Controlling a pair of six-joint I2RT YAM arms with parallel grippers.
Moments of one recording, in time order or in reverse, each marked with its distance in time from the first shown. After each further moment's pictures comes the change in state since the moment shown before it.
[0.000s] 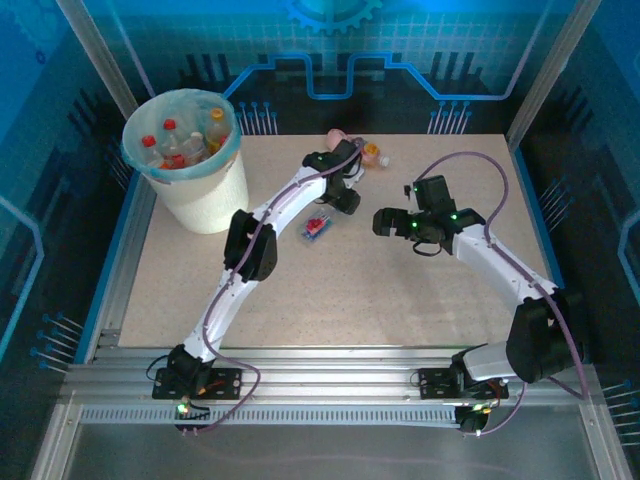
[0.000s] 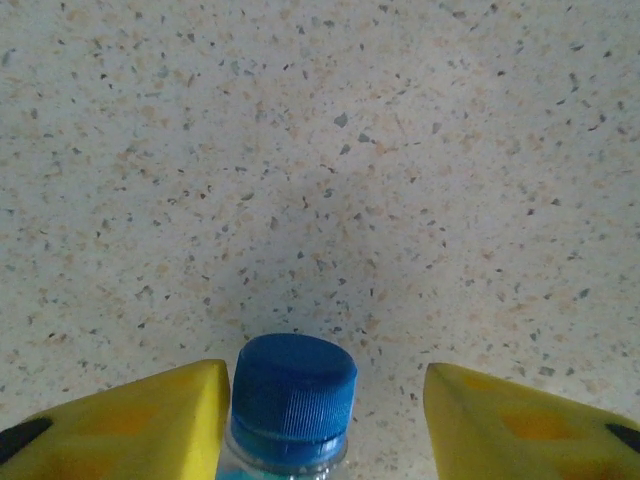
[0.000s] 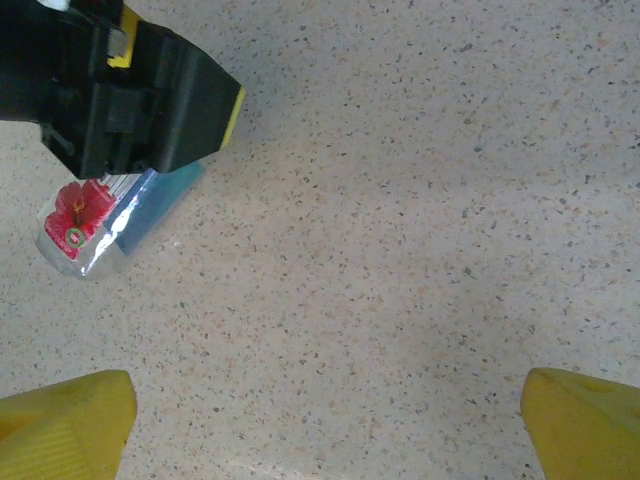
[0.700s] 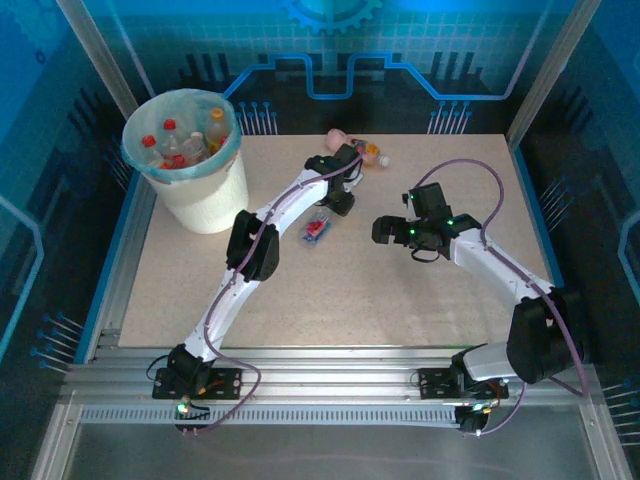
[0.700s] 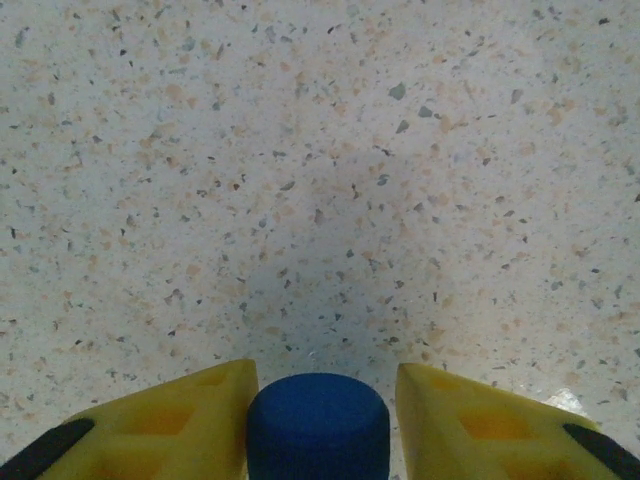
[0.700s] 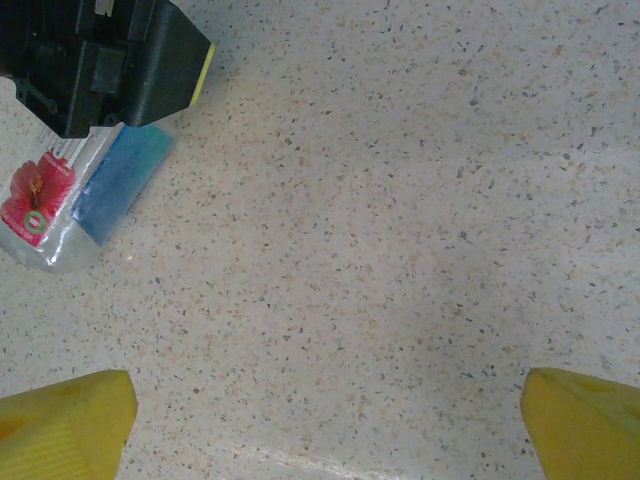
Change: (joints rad) left arm -0.002 0.026 0.000 -0.001 -0.079 0.048; right arm 0.018 -0.003 -0.052 0.008 0.018 0.014
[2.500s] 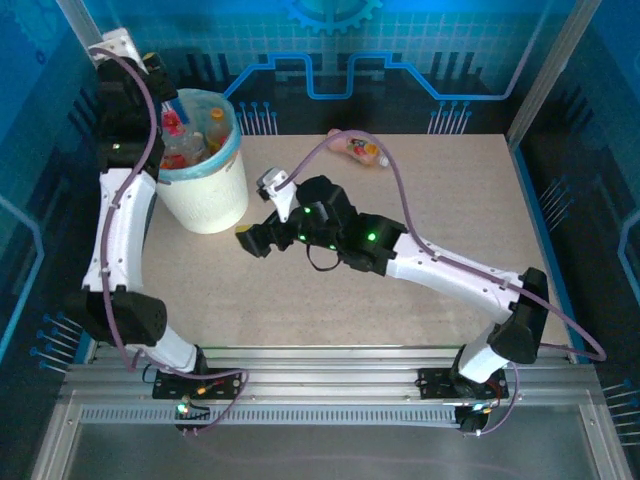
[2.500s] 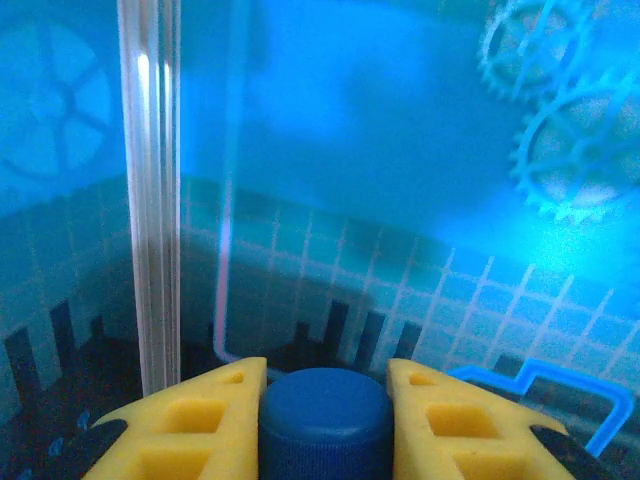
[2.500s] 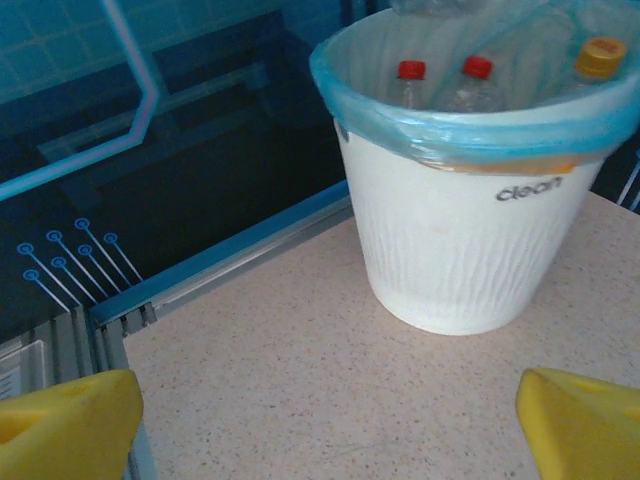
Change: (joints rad) left arm 0.618 -1.055 -0.671 0.787 -0.173 -0.218; right arm 0.720 0.201 0.575 0.262 0.121 -0.286
